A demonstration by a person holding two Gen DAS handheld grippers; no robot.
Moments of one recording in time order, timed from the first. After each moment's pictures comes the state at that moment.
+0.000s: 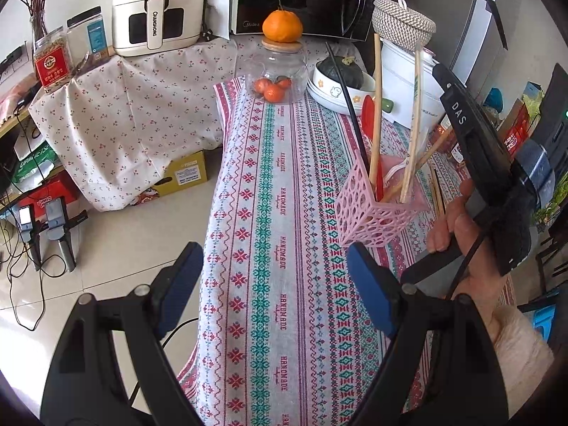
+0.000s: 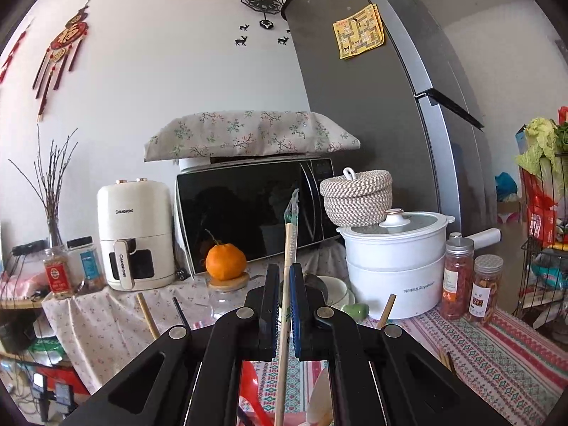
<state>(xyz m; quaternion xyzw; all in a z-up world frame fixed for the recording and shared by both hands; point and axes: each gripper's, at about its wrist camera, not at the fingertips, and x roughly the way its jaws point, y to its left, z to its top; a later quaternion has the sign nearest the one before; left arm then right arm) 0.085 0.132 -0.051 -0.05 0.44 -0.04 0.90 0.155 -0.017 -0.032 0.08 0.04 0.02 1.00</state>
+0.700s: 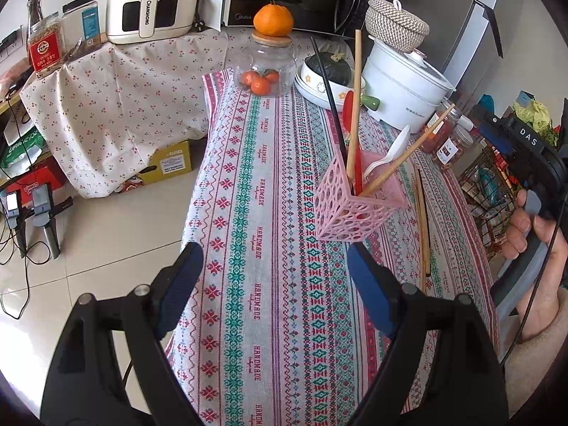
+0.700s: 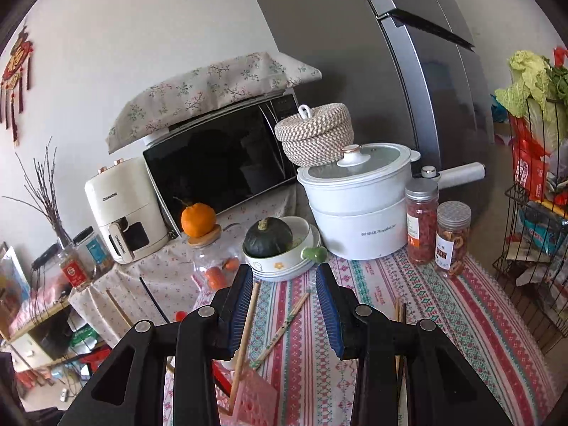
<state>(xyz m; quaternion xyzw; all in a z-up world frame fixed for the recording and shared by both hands) 0.079 0.123 -0.050 -0.09 0.45 -0.06 0.89 0.168 -0.151 0.000 0.16 0.25 0.06 0.95</state>
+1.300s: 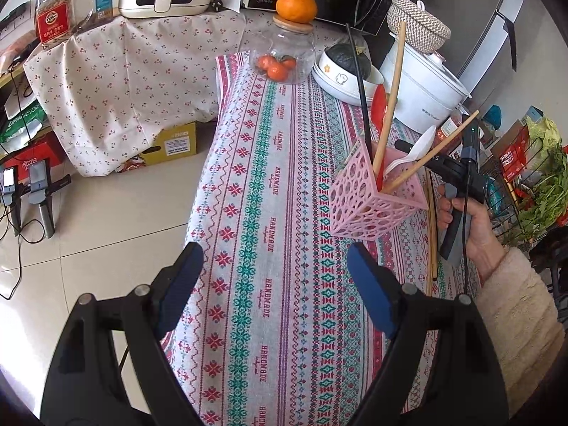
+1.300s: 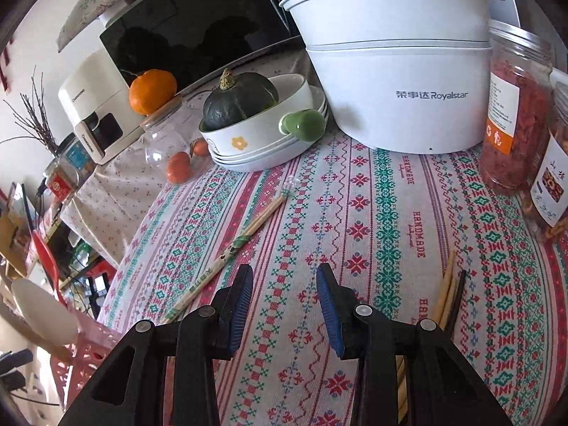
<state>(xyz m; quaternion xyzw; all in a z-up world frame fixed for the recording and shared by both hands) 0.090 0.140 -0.067 -0.12 0.47 -0.04 0.87 0.325 -0.157 -0.151 0.11 0.41 0.17 0.89</state>
